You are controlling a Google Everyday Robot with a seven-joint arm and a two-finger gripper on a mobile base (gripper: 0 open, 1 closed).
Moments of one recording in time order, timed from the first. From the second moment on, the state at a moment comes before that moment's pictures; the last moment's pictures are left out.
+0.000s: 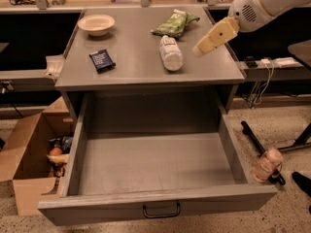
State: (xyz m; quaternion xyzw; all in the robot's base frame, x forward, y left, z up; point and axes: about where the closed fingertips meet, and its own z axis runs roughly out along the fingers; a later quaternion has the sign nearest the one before) arm 0.634 -0.166 0.974 -0.41 0.84 0.12 0.34
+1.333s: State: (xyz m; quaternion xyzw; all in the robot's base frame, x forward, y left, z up) arm 0.719 -0.122 0.925 -0.26 0.91 0.12 0.31
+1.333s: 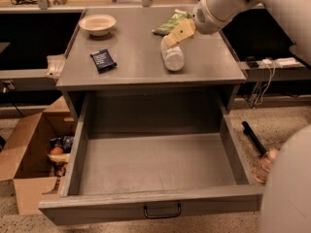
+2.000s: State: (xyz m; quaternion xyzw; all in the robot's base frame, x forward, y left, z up) arm 0.761 -0.090 0.878 -0.21 0.94 0.09 0.25
